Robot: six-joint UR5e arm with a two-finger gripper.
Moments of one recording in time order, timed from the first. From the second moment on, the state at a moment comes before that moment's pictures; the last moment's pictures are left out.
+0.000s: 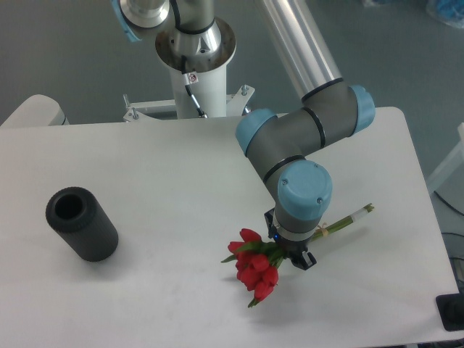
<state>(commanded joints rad) 2.47 -2.16 -1.36 -1.20 1.60 1.49</state>
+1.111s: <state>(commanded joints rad) 2.50 -2.14 -1.41 -1.20 1.60 1.31</state>
